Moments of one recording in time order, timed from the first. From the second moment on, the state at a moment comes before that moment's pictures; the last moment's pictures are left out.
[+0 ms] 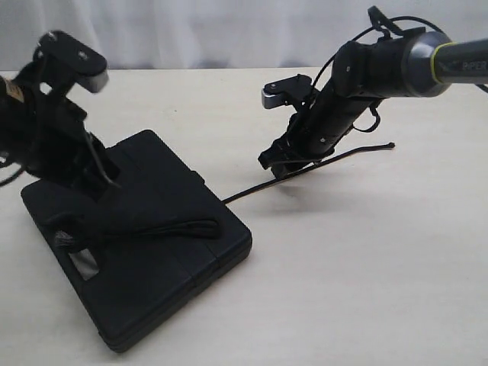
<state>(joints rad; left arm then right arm) -0.40 1.37 -0.88 -0.22 0.67 0.46 0.33 2.11 -1.43 0.25 0.68 -0.35</state>
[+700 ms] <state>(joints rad) -0.84 1.56 -0.56 -0.46 0.50 0.44 0.33 2.08 -1.43 0.28 0.72 -0.35</state>
